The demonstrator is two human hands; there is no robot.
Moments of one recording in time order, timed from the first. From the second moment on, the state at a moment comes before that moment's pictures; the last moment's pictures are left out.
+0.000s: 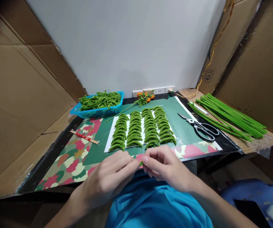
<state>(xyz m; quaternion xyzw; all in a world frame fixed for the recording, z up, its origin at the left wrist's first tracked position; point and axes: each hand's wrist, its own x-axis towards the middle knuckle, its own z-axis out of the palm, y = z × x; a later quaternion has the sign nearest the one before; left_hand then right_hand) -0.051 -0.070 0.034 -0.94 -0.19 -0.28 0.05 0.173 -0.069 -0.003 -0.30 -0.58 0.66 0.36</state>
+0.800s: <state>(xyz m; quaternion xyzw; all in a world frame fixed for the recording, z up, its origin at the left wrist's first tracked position) -0.054 -0.062 0.014 -0.88 -0.30 -0.34 -0.15 0.170 -0.053 -0.003 -0.31 -0.59 0.62 0.41</state>
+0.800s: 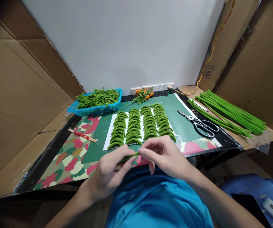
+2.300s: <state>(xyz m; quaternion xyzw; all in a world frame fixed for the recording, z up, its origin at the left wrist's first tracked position) -0.046 -0.063 -0.014 -0.64 -0.46 -0.42 -0.46 0.152 -0.055 -0.027 -0.35 -0.61 0.48 0.52</state>
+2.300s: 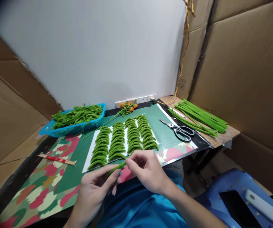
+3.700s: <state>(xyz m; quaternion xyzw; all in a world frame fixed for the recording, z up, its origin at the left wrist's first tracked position) -0.040 -0.067 -0.017 -0.60 -0.46 -0.38 -0.53 0.144 -0.056 -0.052 -0.43 -0.60 0.30 0.60</state>
